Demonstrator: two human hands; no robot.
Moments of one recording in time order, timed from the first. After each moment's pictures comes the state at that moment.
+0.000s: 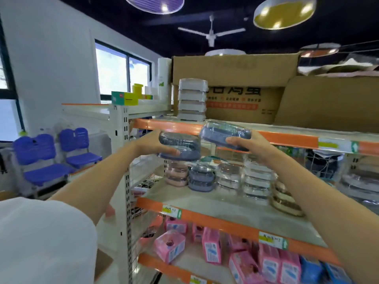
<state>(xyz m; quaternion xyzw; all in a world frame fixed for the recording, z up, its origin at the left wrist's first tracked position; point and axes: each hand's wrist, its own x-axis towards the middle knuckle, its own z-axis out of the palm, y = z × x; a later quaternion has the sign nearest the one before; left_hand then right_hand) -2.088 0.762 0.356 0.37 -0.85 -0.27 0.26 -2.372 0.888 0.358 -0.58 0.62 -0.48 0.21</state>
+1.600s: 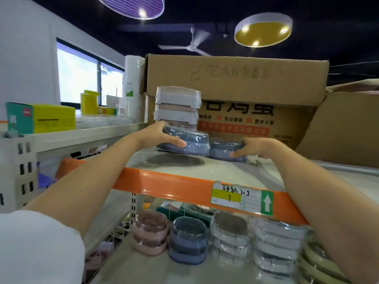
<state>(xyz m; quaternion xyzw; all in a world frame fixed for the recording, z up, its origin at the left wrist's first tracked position) -2.222 0.513 0.432 0.35 -0.85 -0.27 0.28 -2.505 0.610 0.433 -0.52 0.83 -0.17 0.10</state>
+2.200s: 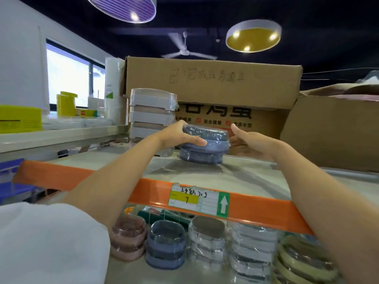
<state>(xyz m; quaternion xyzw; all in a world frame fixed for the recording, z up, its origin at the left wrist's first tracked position) -2.329 0.557 0.444 0.31 -0.87 -0.27 0.28 -2.551 0.661 0.445 -0.54 0.70 -0.42 0.23</state>
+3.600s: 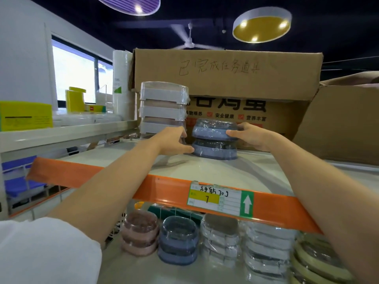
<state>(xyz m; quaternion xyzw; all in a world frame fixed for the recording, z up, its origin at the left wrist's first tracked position) -2.300 0.524 0.419 0.34 -0.91 -0.06 0.23 -2.535 0.611 0.441 -0.52 0.76 -0.36 0.12</state>
